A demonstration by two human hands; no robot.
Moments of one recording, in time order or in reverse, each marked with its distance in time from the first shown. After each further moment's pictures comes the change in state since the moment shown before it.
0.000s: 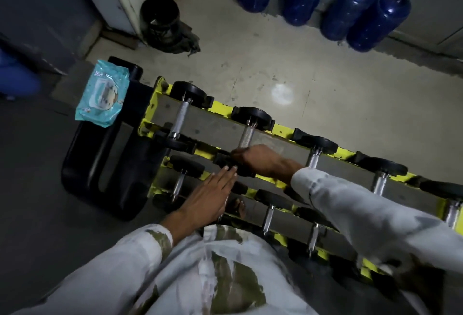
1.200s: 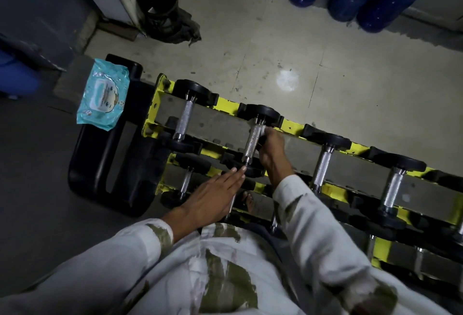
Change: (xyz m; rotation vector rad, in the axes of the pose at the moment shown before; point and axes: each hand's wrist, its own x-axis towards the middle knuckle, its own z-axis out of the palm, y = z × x) left_hand 0.006 -0.021 -0.014 -0.074 -0.096 0.091; right_hand 0.058 0.014 0.021 1.961 0.990 1.229
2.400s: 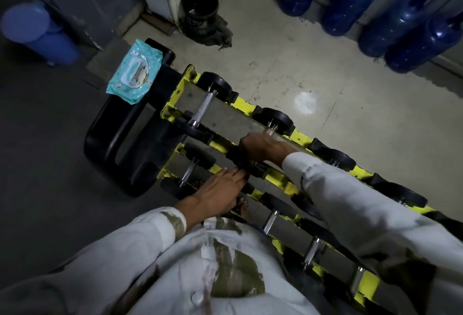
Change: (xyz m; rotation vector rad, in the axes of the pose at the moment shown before) left_hand 0.006 0.035 0.001 0.006 0.086 -0.175; right_hand -0.044 -0.025 0.031 -2.439 -0.947 -0.975
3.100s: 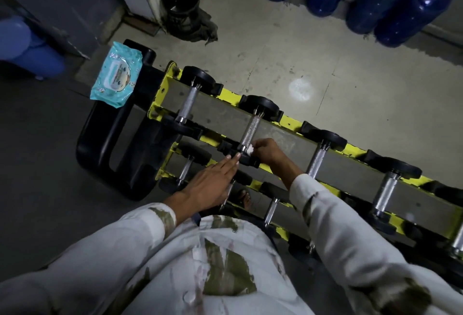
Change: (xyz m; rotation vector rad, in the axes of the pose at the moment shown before) left_hand -0.003 -0.001 0.001 -0.040 -0.074 -0.012; right_hand -0.033 0.004 0.099 1.640 0.300 0.611
